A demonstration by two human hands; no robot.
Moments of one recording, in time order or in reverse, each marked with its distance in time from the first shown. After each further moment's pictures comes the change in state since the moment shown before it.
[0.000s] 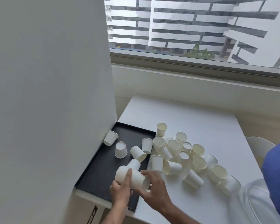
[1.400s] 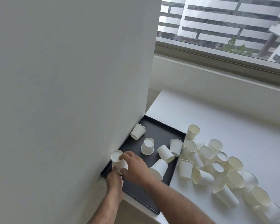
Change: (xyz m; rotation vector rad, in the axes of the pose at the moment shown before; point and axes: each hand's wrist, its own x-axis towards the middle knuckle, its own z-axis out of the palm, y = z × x) left_hand 0.090 0.033 -0.091 -0.504 0.150 -0.223; right_hand 0.111 -0.098 0.135 -0.335 -0.470 -0.249
